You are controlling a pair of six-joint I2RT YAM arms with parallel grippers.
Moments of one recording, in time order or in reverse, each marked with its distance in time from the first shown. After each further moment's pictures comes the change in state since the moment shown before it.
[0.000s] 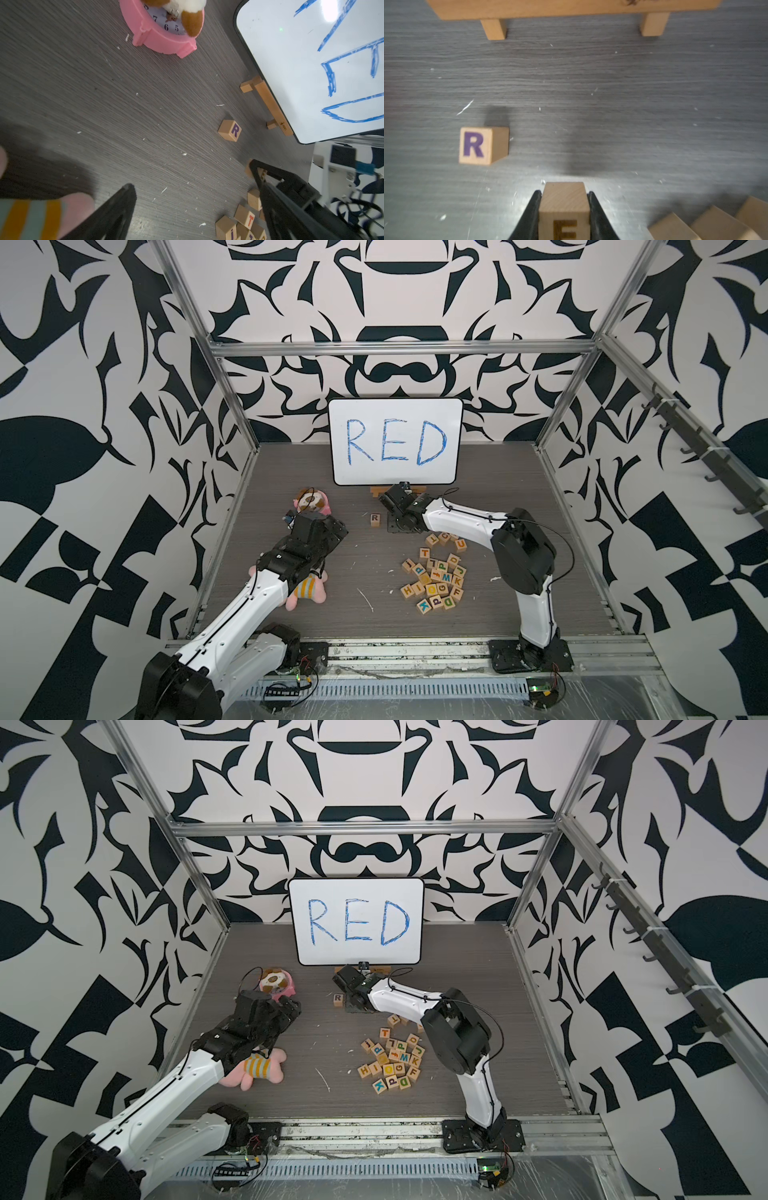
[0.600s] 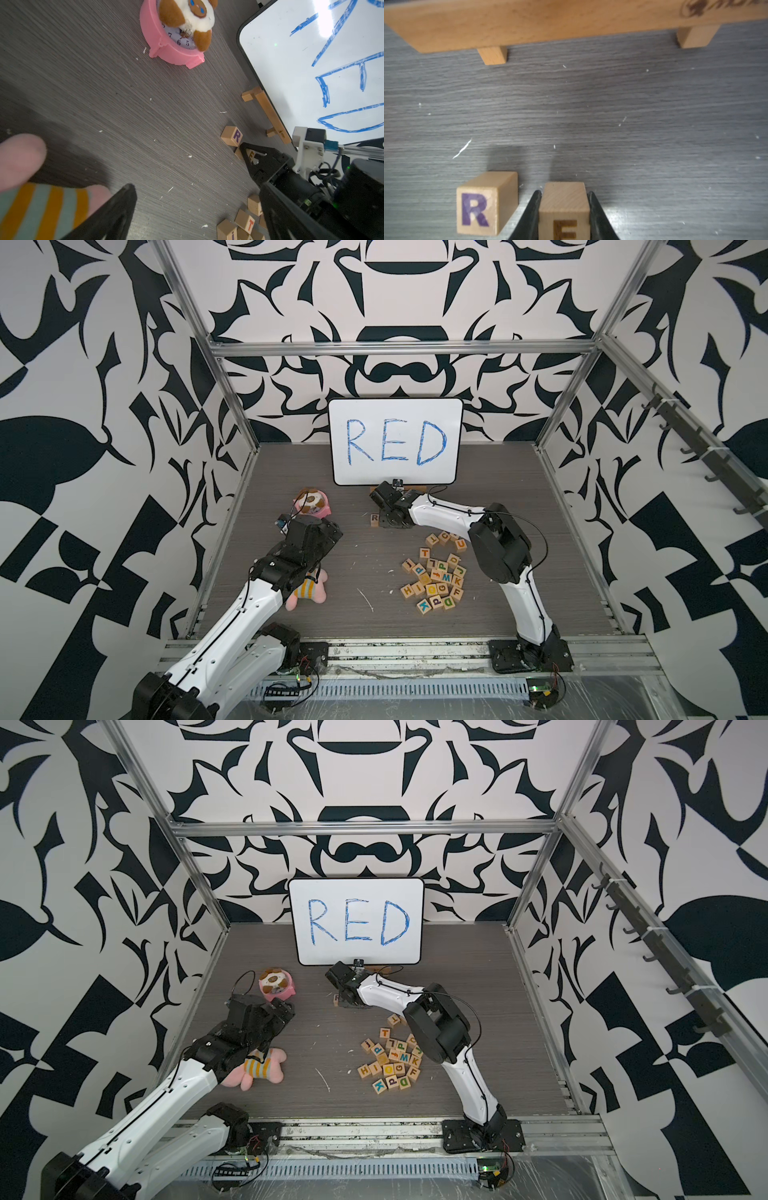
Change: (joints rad) left arm 0.000 -0.077 -0.009 -0.057 -0.049 -0.020; right arm 0.000 0.150 0.156 -0.011 0.015 0.056
